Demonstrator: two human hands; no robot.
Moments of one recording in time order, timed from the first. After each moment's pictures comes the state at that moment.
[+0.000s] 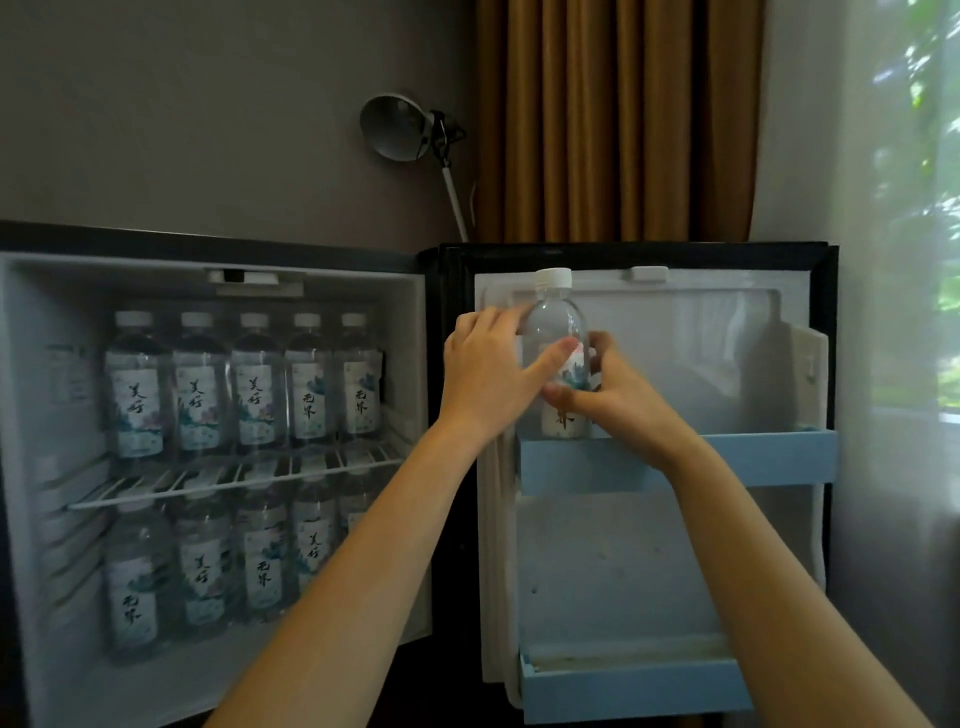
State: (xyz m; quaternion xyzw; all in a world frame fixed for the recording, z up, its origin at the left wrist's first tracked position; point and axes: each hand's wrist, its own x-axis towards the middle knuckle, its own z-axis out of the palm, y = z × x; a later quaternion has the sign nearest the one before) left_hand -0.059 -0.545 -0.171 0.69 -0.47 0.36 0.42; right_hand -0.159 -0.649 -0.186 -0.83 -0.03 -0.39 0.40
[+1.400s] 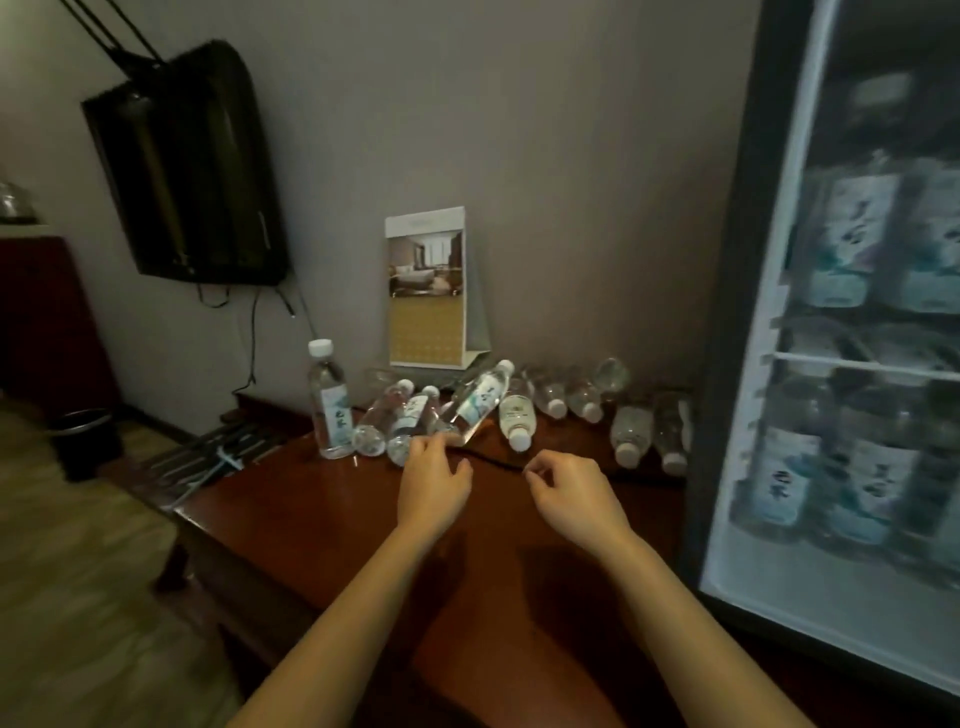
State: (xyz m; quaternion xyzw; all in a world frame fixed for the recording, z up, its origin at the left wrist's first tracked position) left_hand 0.132 -0.021 -0.418 0.89 0.14 0.26 0.36; right_hand 0.159 -0.184 -0.404 -0.90 -0.24 -0.11 0.34
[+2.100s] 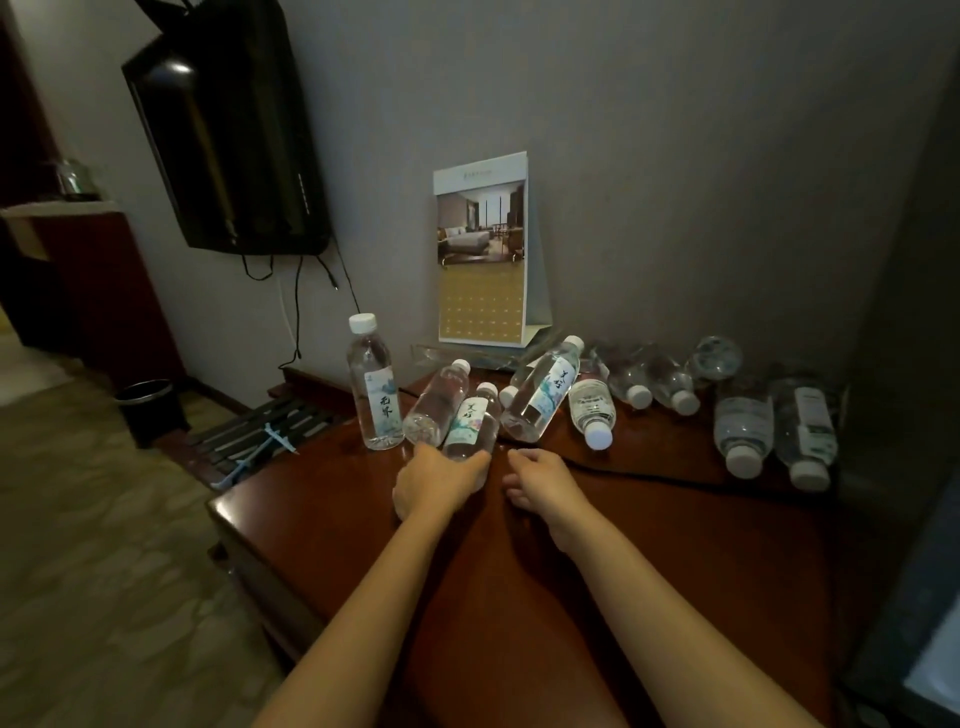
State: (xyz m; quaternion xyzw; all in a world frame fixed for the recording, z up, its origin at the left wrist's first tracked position) left_hand 0.184 0.067 -0.452 0.84 0.40 0.16 0.34; right_hand 0.218 -0.049 -0.447 -0.73 -0.09 0.20 0.65
